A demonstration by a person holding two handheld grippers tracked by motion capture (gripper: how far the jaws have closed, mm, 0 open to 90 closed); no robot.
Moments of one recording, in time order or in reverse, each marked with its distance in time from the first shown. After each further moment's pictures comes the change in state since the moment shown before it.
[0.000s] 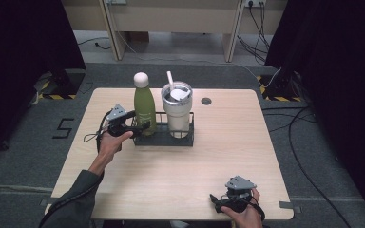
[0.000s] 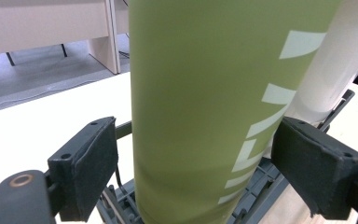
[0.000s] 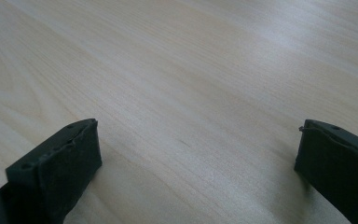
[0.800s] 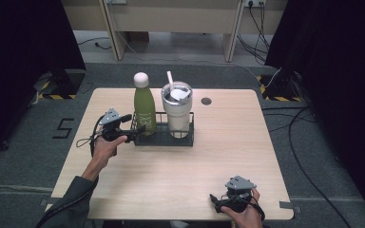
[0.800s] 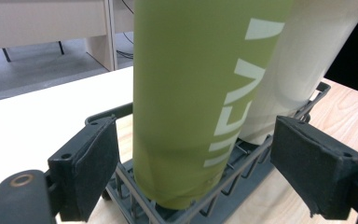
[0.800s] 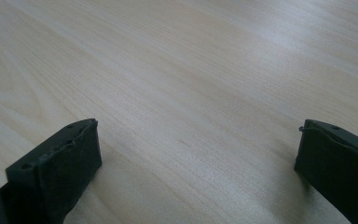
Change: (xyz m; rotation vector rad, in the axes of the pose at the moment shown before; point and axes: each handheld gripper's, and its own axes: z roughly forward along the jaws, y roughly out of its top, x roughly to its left) left arm -0.002 -0.007 -0.023 -0.003 -0.012 -0.023; right arm 0.000 0.000 0.000 -0.003 -0.003 -0.001
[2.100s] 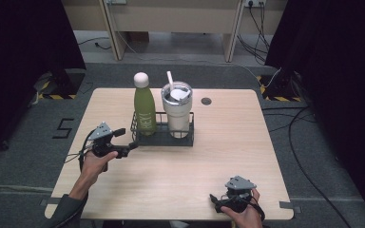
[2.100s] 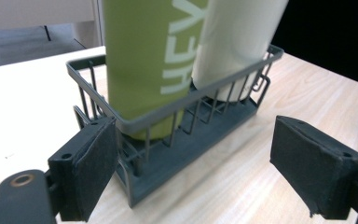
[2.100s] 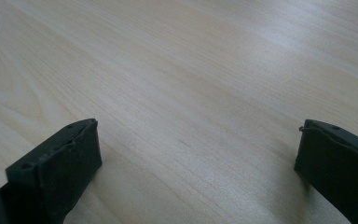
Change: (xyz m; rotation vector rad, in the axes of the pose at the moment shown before) left arm -0.020 -0.024 -0.043 0.039 -0.041 -0.012; right arm 0.000 0.000 0.000 -0.002 0.000 -0.001
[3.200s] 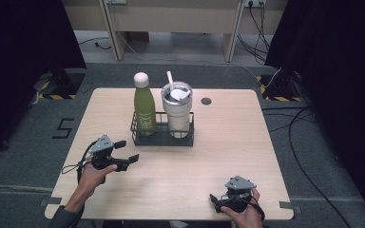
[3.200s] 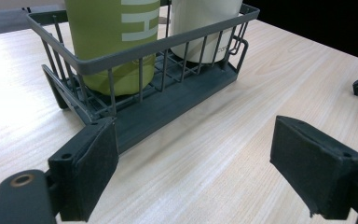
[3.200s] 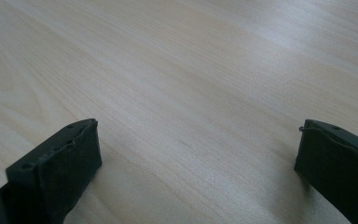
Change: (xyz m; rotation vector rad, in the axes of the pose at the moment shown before) left arm -0.020 -0.024 -0.014 0.064 -0.029 0.016; right arm 0.000 0.000 0.000 0.000 0.000 -0.004
